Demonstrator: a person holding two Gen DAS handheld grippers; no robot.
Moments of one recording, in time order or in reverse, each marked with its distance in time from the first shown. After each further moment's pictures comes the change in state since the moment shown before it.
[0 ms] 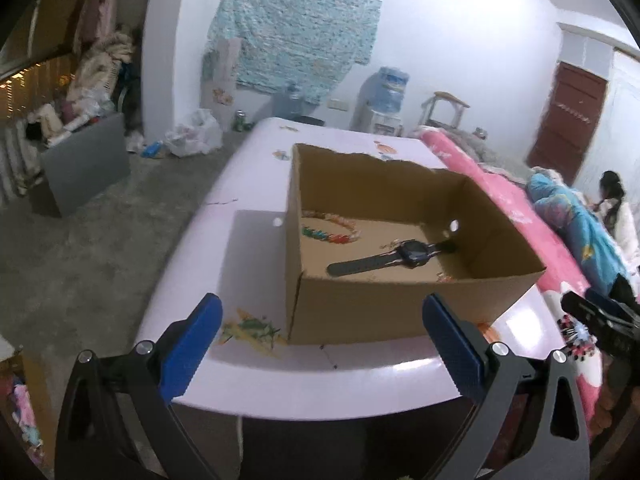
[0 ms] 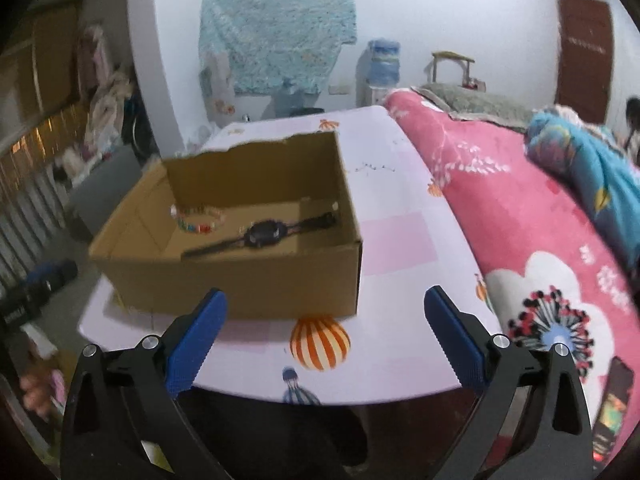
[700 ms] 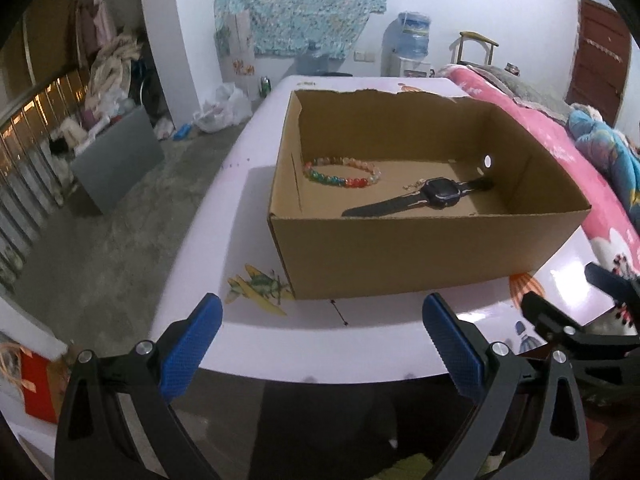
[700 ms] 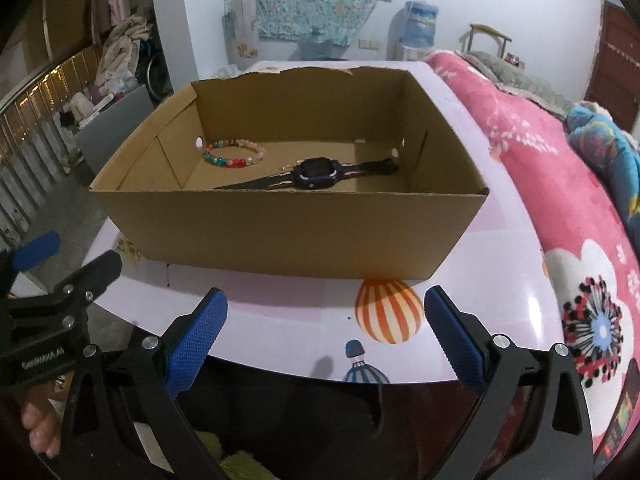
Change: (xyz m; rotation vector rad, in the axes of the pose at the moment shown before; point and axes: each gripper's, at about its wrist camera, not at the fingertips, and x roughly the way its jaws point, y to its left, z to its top) left arm 0.025 -0.038 -0.015 0.091 0.176 0.166; right arm 0.042 0.061 -0.019 -0.080 0.175 0.032
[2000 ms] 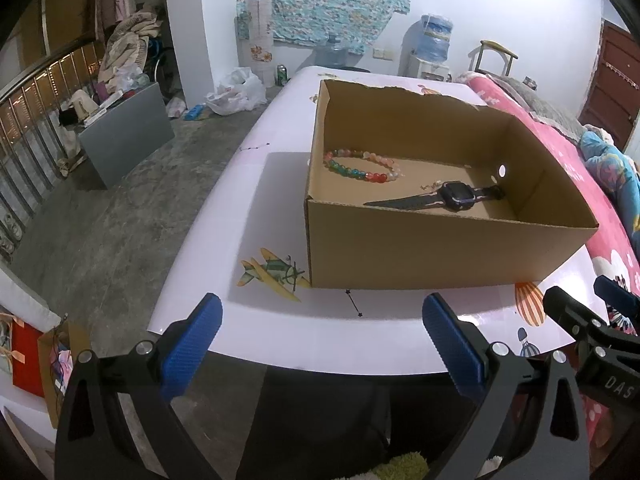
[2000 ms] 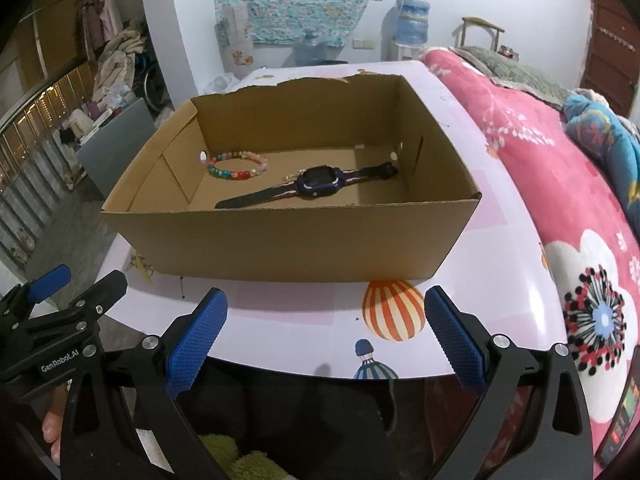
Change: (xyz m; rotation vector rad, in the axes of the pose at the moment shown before) left arm -0.002 0.018 -0.003 -0.073 0.019 0.013; right arm -0.013 0.000 0.005 0.051 -0.004 0.014
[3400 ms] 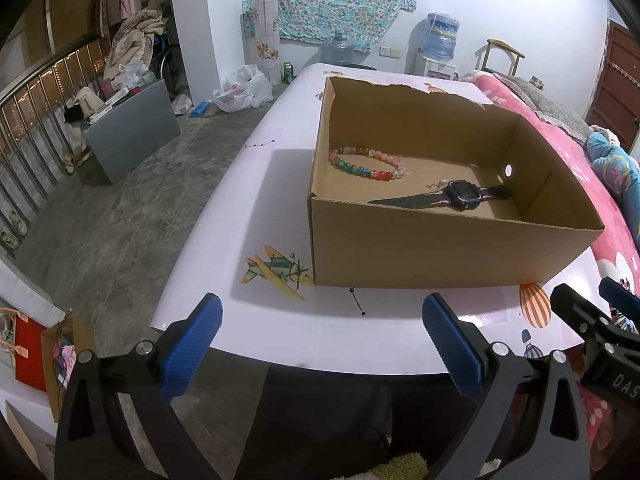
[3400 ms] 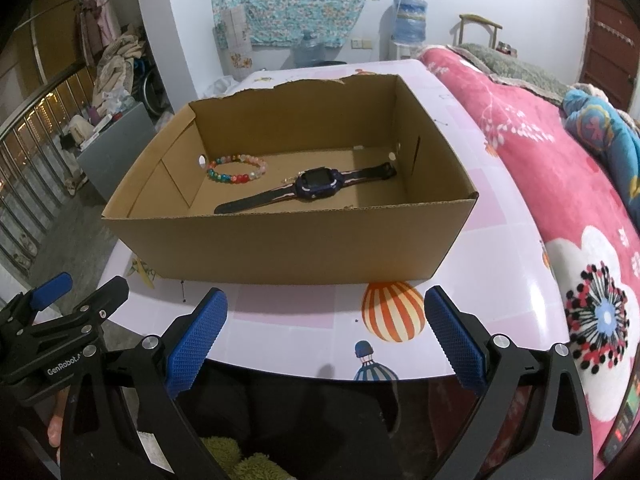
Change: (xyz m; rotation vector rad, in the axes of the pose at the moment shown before) left arm 0.000 0.000 -0.001 -0.016 0.009 0.023; right arm 0.000 -0.002 0.002 0.018 -0.003 0.009
